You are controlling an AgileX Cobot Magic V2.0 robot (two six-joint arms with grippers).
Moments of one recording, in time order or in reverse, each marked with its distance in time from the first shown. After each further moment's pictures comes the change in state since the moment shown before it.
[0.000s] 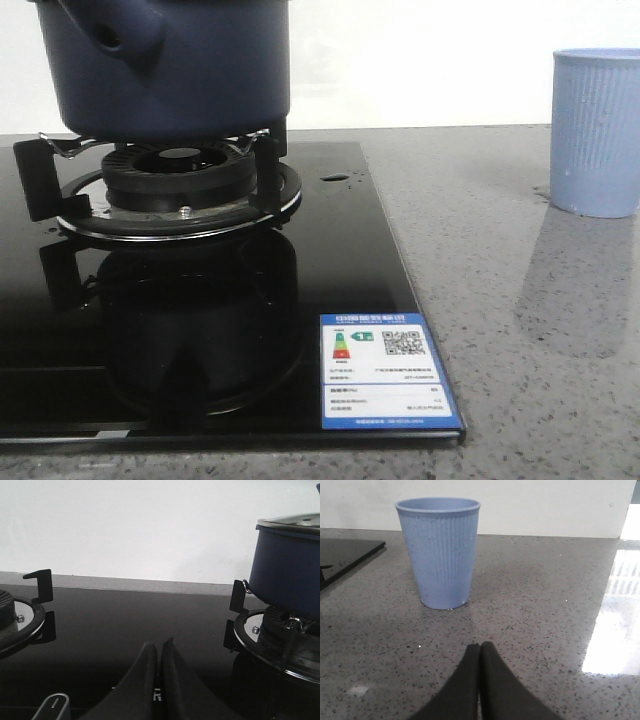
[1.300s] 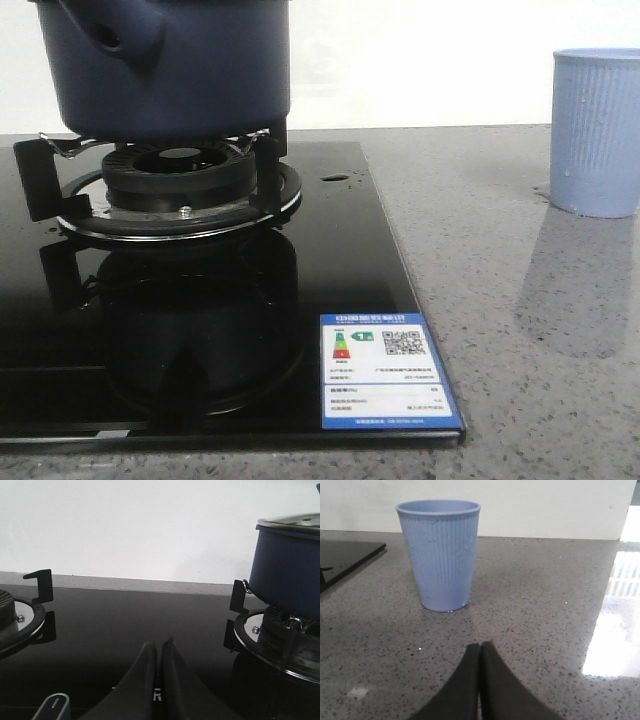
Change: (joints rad) left arm 0.000 0.000 0.000 0.000 0.000 0.000; right arm 0.000 0.000 0.000 0.000 -0.011 0.000
